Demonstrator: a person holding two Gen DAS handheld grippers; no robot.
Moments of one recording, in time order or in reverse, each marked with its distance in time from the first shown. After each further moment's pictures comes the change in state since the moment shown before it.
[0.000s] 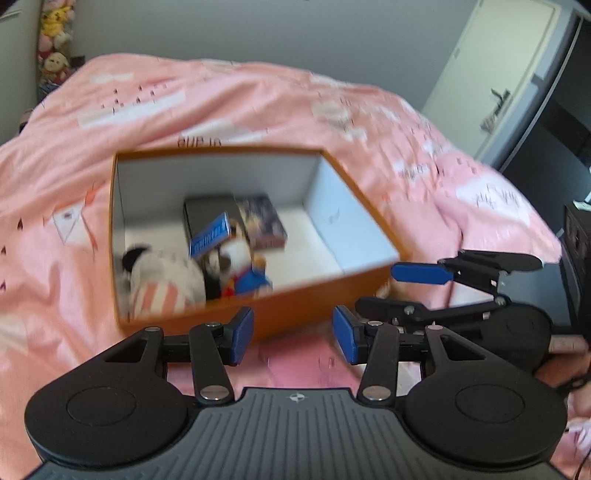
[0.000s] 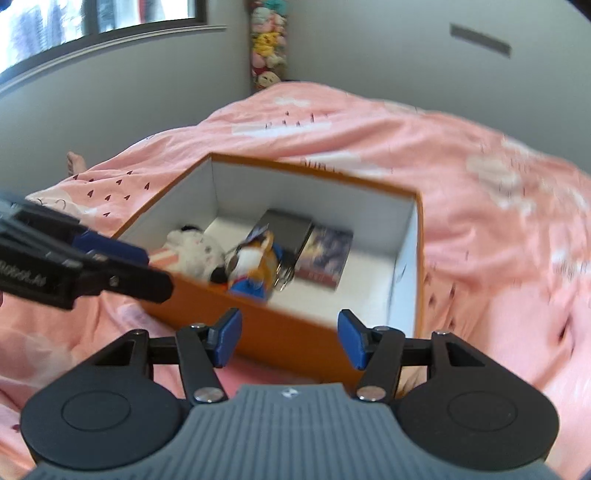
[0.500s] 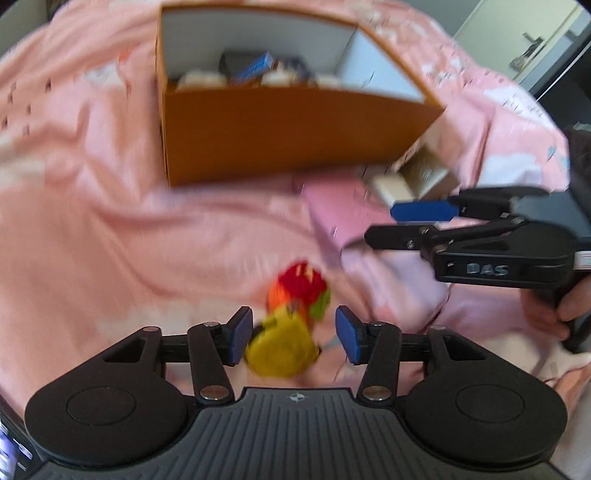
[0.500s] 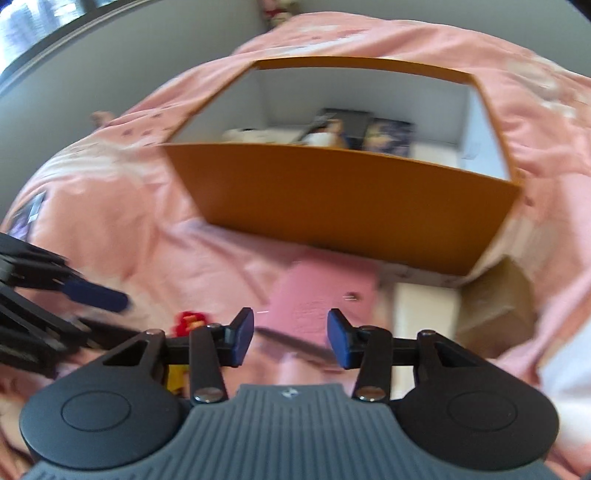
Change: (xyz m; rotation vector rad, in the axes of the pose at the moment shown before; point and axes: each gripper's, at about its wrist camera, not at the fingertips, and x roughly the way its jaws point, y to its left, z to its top) left arm 0.000 0.023 -0.093 -0.078 0.299 0.046; right arm 0.021 0.045 -0.060 0.078 0.193 0.160
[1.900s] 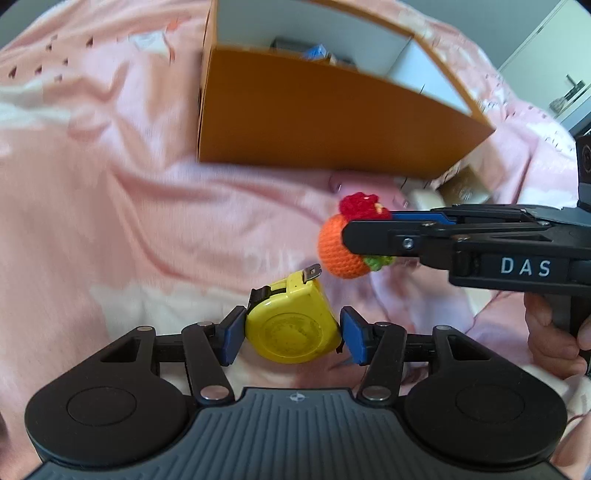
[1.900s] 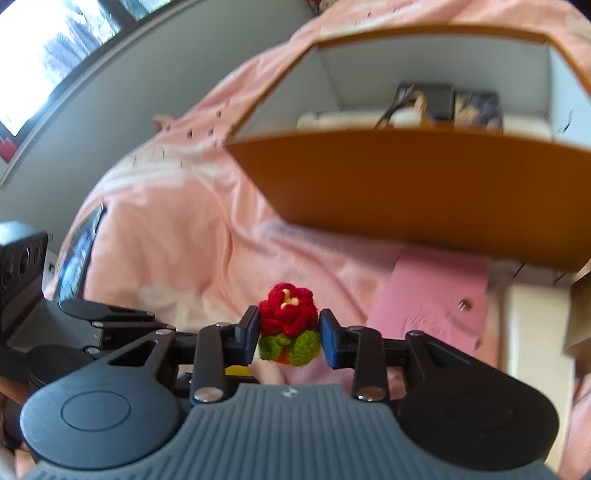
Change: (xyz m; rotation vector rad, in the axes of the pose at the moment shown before) left arm -0.001 0.023 -0.012 -0.157 -0.069 0.037; right arm 0.026 0.005 0.014 0.082 0.025 0.264
